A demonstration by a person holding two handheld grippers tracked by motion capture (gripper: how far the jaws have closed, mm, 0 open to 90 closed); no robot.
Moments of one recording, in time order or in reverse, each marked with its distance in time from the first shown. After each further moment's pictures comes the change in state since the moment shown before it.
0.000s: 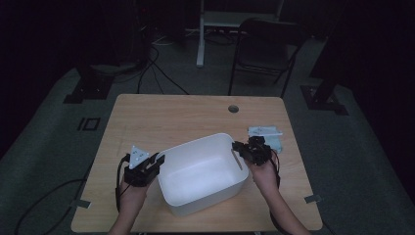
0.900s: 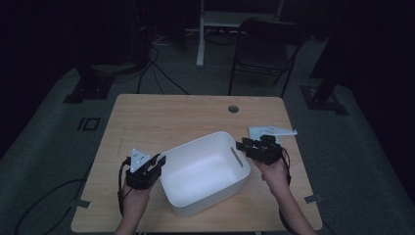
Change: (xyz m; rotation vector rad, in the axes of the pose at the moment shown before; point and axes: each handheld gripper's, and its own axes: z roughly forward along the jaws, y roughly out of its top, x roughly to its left) left arm -0.008 -0.003 0.000 -0.030 0.031 -0.027; right arm -0.016 0.001 -0.030 -0.084 0.102 -0.022
